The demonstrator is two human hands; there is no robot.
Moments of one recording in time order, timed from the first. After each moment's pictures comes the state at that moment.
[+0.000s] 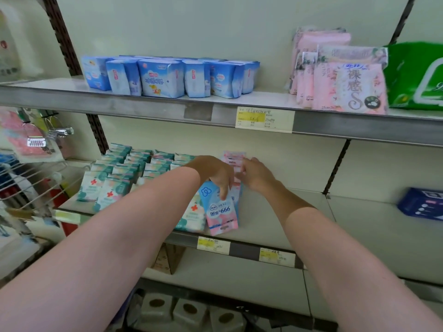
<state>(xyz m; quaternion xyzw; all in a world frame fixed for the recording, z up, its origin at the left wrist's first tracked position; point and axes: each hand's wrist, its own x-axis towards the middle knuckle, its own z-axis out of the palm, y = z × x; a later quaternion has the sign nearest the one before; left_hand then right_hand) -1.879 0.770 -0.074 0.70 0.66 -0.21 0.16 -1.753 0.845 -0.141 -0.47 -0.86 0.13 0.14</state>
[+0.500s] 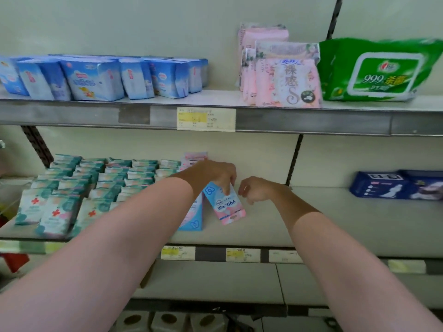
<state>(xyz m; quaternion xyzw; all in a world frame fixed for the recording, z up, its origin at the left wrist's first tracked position) -1.795 0.833 -0.100 0.76 0.62 -0.11 0.14 -1.636 0.874 -0.162 -0.51 -0.82 0.26 -0.04</state>
